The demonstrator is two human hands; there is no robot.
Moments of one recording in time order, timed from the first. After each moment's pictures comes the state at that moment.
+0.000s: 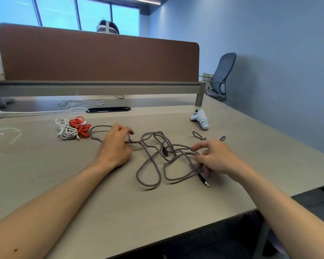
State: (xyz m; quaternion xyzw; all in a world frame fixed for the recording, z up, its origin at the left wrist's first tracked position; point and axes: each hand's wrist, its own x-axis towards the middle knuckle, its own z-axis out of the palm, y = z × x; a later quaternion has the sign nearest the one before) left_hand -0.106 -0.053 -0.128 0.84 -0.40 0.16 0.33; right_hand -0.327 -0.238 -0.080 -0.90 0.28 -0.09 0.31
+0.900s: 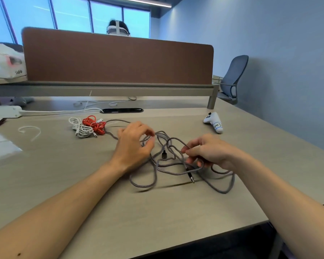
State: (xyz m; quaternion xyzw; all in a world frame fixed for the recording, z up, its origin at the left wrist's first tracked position) left_hand -0.130 -0.044 -0.110 0.74 -0.47 0.25 0.40; right_hand -0.279 -0.215 -0.063 -0.85 0.23 0.00 0.48
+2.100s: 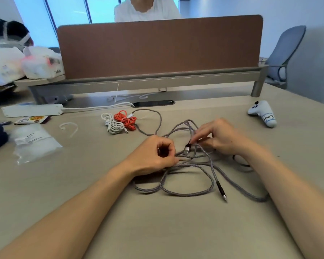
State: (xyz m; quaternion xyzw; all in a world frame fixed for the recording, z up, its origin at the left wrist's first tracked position) left_hand -0.110 -0.006 -0.113 0.75 -0.50 -0.09 0.43; right_hand -0.191 -0.221 -0.086 -0.96 -0.06 -0.11 0.27
